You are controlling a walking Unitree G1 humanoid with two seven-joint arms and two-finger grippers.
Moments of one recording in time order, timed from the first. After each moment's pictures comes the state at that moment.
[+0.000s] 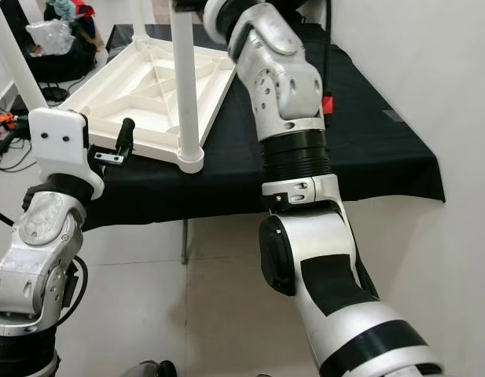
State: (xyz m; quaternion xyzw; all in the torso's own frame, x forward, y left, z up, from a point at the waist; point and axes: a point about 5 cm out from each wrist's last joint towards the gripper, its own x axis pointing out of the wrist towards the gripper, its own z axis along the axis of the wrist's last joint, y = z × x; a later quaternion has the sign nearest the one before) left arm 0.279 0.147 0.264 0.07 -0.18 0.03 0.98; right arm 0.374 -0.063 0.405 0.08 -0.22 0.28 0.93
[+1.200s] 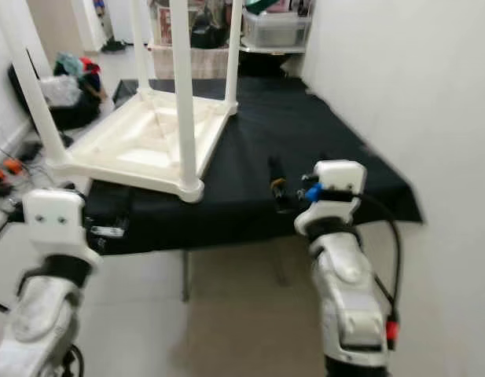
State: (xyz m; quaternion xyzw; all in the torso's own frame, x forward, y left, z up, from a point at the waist) left arm 0.213 0.140 0.217 0.05 -0.12 0.03 0.99; right arm 0.273 -0.179 0.214 -0.02 -0.14 0.01 0.99
